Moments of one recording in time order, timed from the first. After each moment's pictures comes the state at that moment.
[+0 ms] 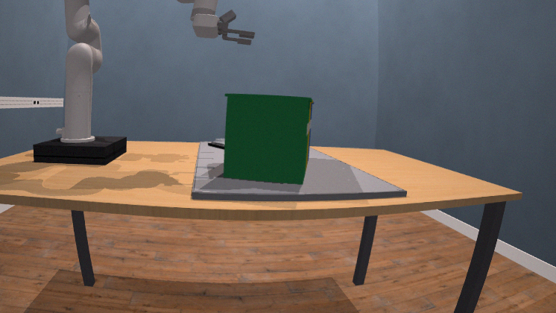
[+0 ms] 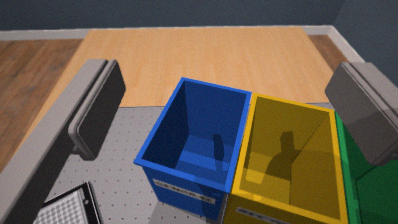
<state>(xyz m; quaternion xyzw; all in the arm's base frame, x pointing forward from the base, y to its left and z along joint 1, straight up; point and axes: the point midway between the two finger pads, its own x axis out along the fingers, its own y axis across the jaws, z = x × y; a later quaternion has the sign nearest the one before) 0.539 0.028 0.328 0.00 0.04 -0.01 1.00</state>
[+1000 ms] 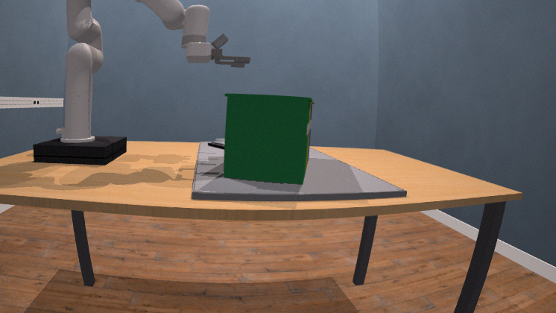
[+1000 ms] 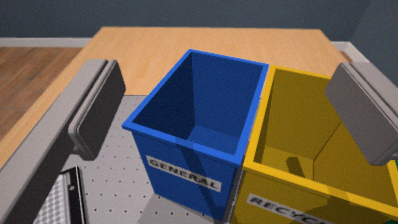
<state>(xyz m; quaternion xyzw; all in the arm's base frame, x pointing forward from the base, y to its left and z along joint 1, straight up) 0.529 0.025 0.248 0.00 0.00 0.03 1.00</state>
